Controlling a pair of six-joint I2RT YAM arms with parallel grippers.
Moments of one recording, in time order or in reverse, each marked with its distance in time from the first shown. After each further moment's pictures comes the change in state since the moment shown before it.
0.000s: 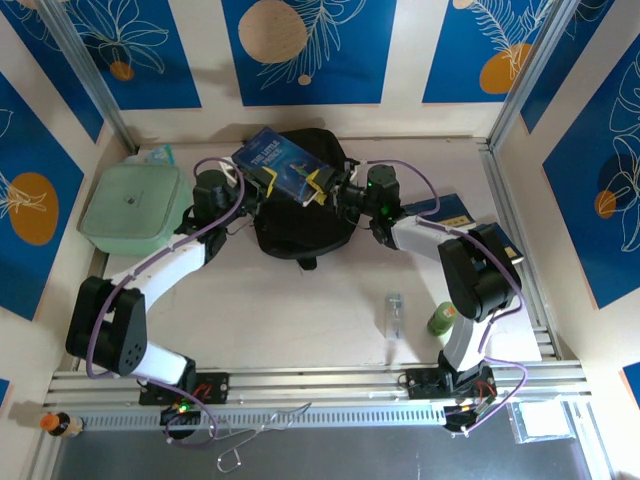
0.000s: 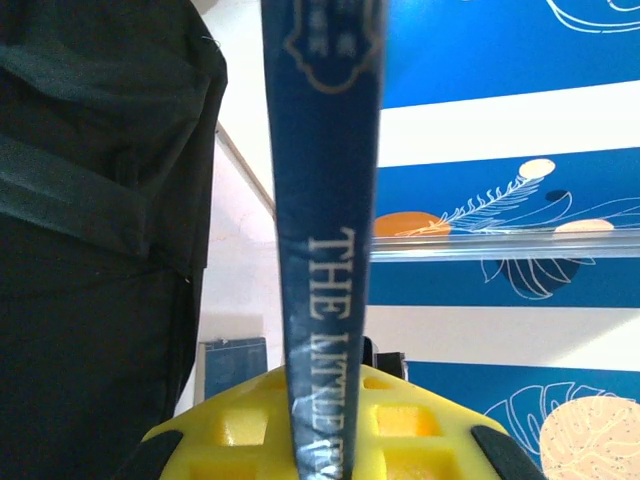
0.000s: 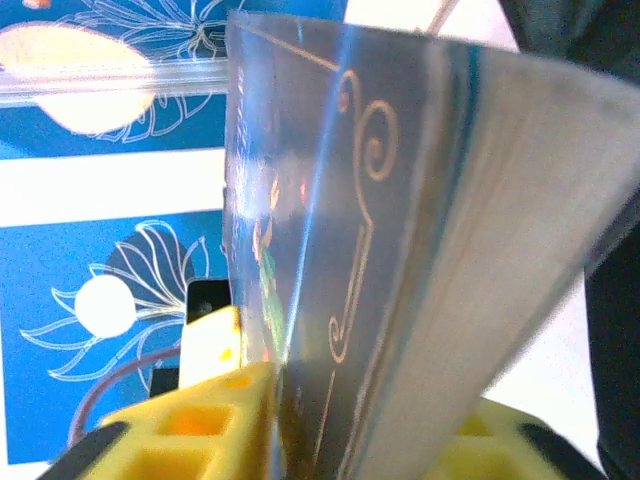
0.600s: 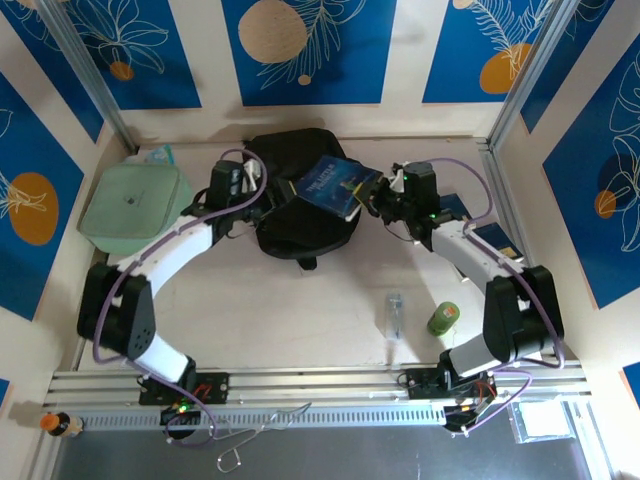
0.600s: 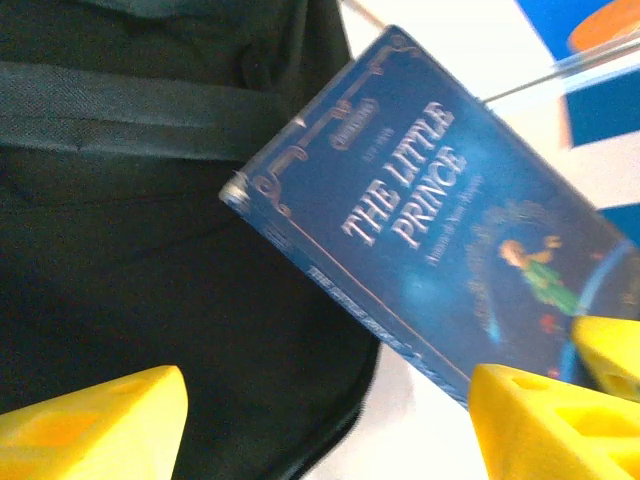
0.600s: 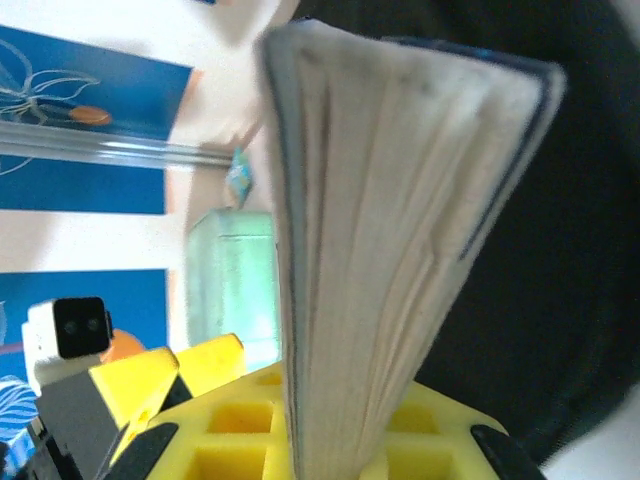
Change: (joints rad) left arm -0.027 0.146 0.238 -0.529 0.082 0.611; right arm -0.164 -0.334 -0.065 -0.687 0.162 -0.514
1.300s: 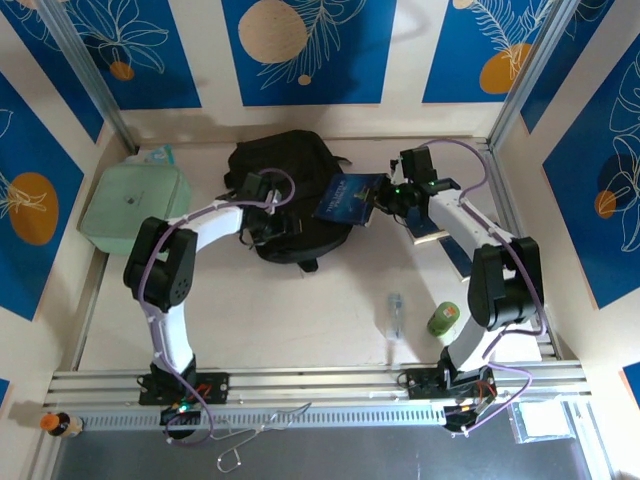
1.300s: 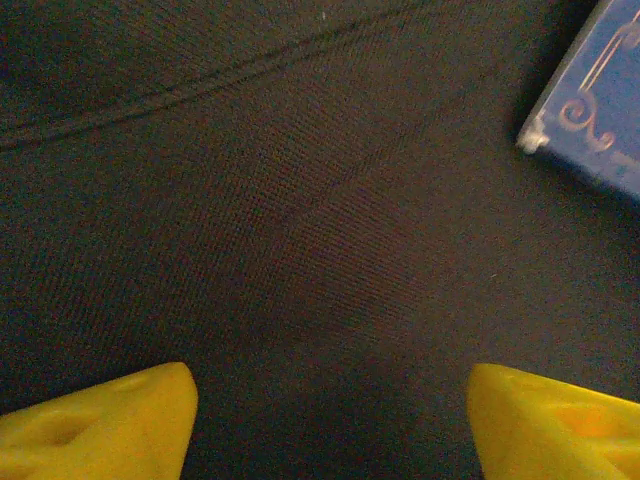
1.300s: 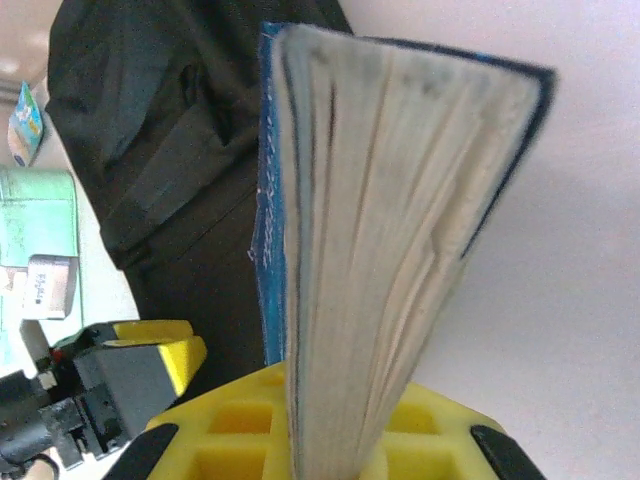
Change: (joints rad) left arm -0.019 0.310 0.085 -0.252 -0.069 0.246; right arm -0.052 0.241 0.301 -0.433 0.054 -0.386
